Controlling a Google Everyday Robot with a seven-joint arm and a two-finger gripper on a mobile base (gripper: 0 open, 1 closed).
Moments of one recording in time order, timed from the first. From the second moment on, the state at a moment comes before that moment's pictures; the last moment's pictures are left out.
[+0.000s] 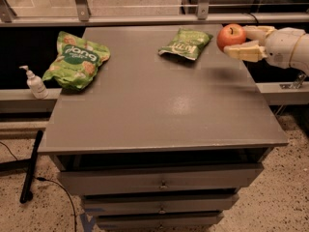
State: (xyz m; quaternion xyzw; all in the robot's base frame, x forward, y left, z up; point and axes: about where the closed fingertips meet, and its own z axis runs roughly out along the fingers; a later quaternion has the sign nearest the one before) arm 0.686 -0.260 0.938 -0.38 0.66 0.13 0.64
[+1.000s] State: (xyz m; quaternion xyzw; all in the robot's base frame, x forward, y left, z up) arm 0.731 -0.237 0.898 -0.37 0.68 0.18 0.60
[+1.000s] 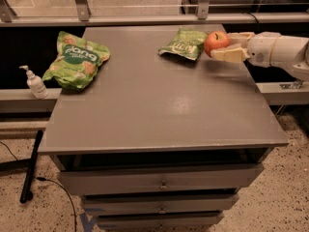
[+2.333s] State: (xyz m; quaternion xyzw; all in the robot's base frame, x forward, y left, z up) arm 0.755 -0.252 0.858 -0.36 0.72 0.17 0.57
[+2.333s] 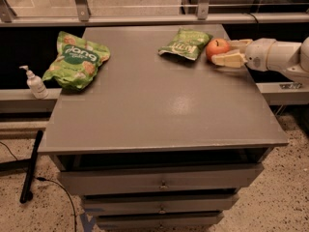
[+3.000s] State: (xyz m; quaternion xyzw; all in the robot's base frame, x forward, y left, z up) arm 0.756 -0.248 0.844 -0.35 0.73 0.17 0.56
